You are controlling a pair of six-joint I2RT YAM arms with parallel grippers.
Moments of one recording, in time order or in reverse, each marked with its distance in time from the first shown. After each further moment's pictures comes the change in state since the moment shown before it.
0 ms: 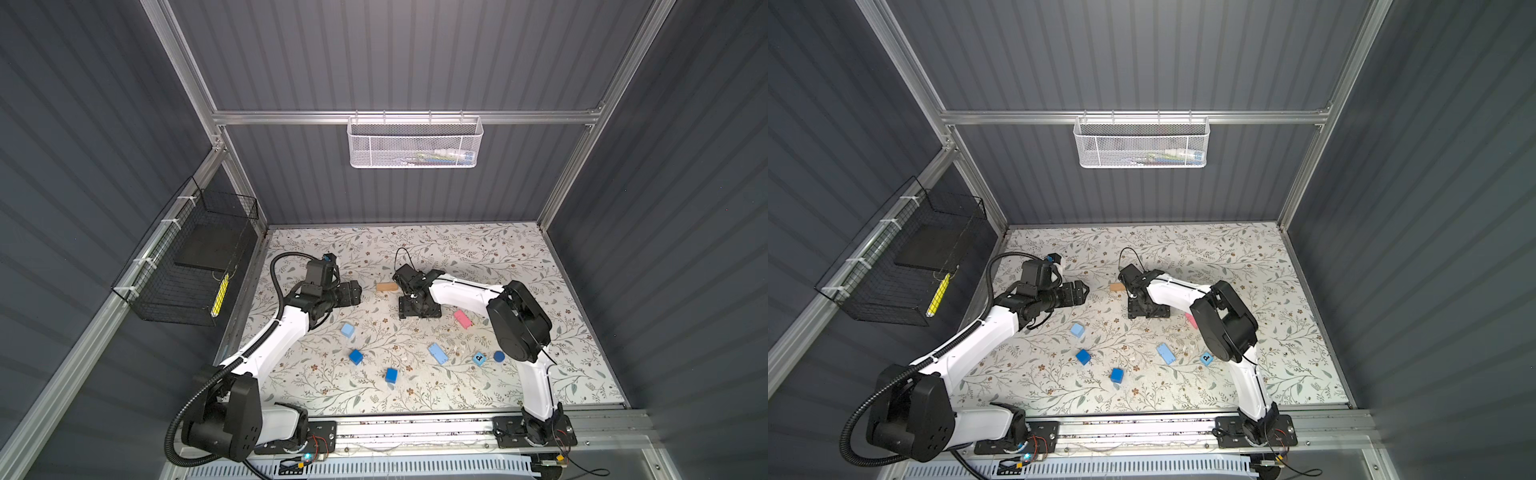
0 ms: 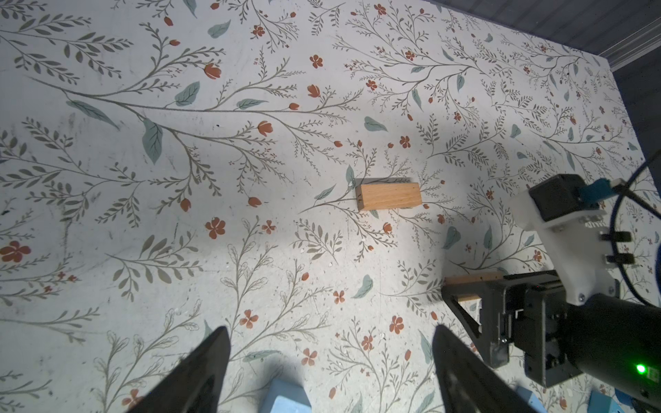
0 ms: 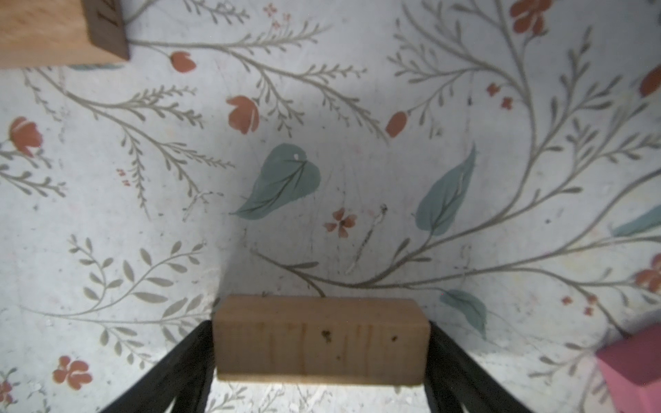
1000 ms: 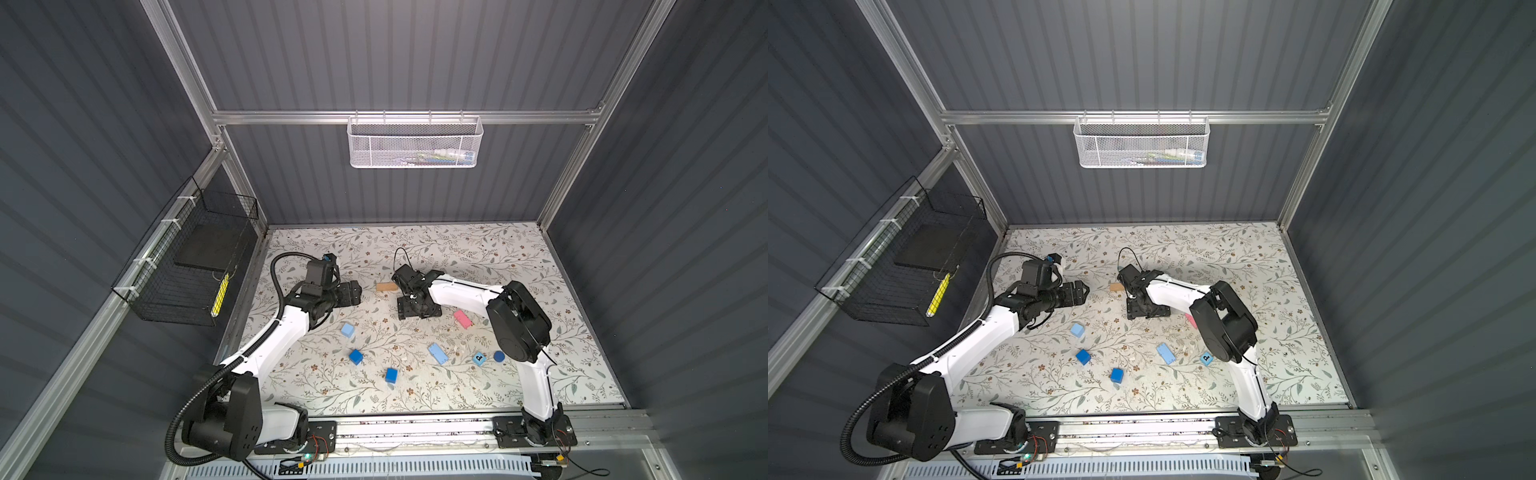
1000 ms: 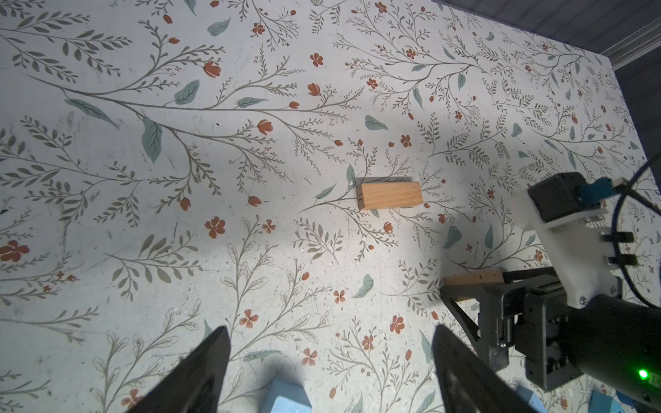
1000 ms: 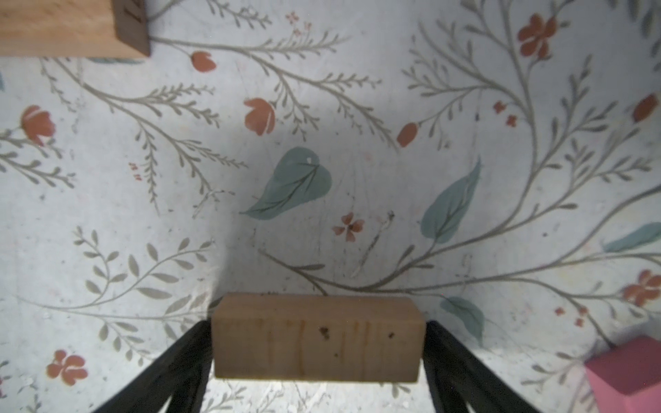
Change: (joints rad) left arm 0.000 0.005 0.000 0.000 0.000 0.000; right arm 0.006 0.000 0.000 0.010 0.015 -0.050
